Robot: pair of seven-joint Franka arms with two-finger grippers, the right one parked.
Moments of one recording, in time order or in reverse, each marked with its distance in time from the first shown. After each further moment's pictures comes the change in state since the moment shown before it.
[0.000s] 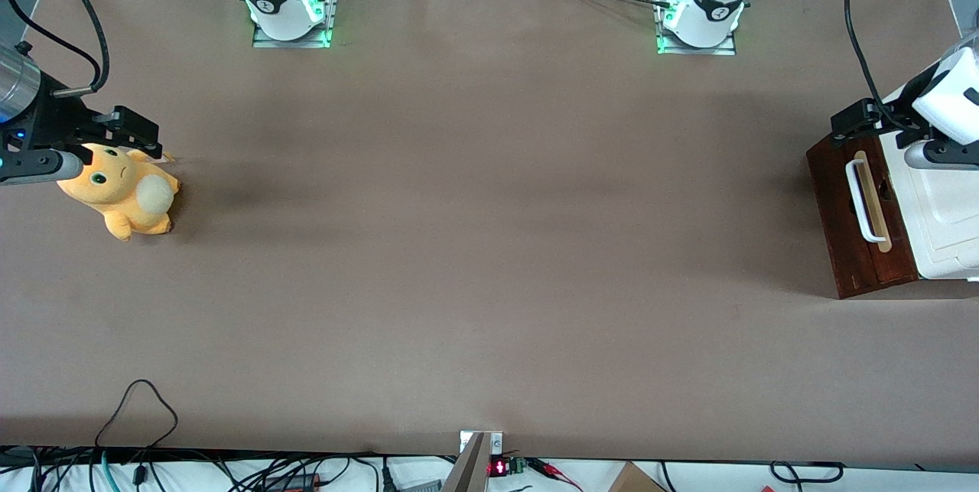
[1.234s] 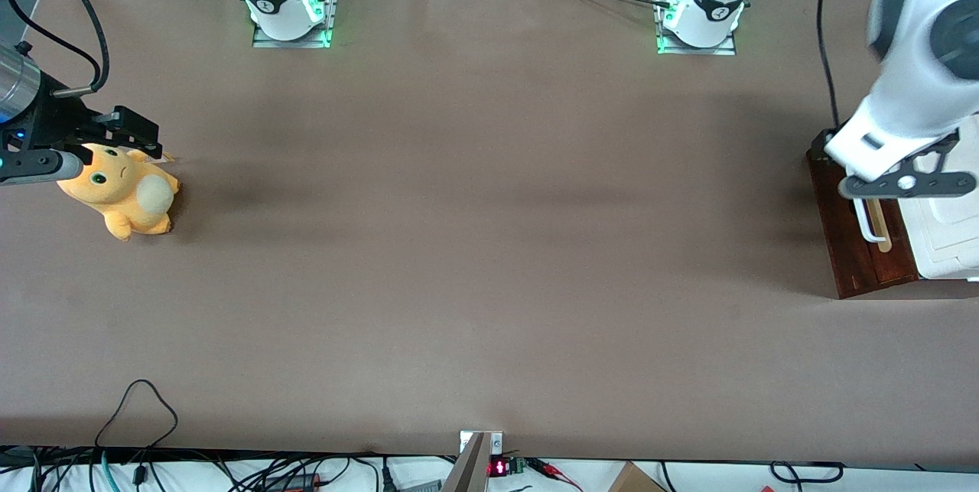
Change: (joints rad) arm -0.103 0.107 -0.069 -0.041 0.482 -0.027 -0.184
